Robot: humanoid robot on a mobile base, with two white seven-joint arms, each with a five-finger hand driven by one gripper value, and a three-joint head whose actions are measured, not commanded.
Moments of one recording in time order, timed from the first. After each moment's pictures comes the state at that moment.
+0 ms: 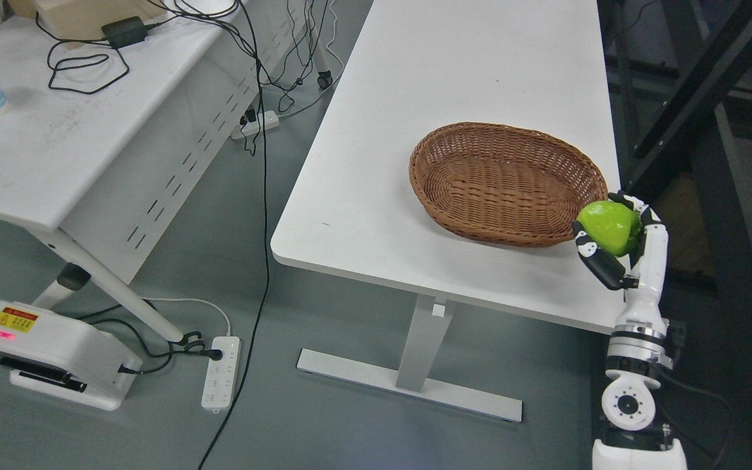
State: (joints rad) left arm 0.05 0.00 0.10 -0.05 -0.06 0.00 -0.21; right arm 0.00 -0.01 -0.12 -1.59 0.39 -0.18 -0.21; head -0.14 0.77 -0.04
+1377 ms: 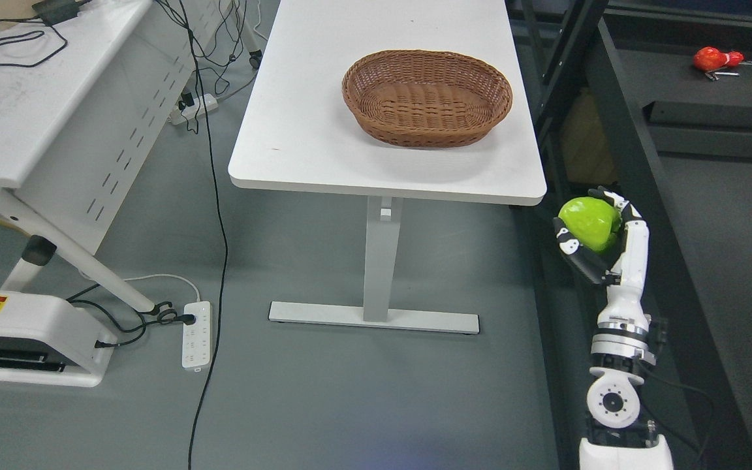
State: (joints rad) left arm 0.05 0.00 0.10 -0.05 -0.06 0.00 -0.21; right arm 0.00 0.00 -0.07 -1.60 0.37 -0.18 -0.21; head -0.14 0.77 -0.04
